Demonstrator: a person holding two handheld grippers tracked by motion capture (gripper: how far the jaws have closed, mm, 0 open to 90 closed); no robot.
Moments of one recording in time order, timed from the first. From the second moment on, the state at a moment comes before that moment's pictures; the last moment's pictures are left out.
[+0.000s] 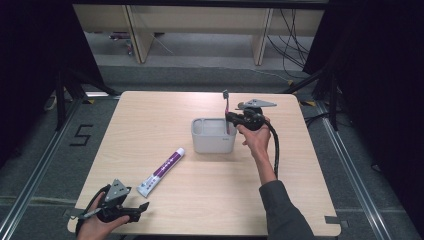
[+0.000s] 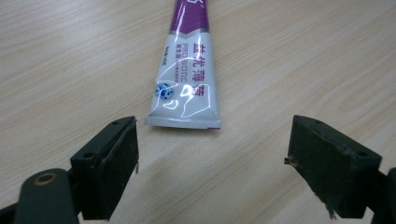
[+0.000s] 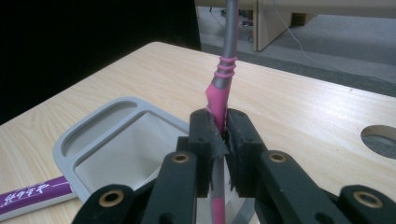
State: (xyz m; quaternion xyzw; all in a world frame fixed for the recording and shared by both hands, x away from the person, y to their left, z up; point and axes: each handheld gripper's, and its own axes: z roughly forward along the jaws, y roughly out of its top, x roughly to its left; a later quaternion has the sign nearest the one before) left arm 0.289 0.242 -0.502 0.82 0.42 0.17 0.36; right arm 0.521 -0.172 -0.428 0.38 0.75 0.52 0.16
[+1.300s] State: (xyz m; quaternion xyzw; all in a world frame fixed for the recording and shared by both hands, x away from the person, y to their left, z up) left arm 0.289 0.241 -0.503 0.82 0.42 0.17 0.36; right arm 0.481 -0.200 -0.422 0.39 0.75 0.52 0.15
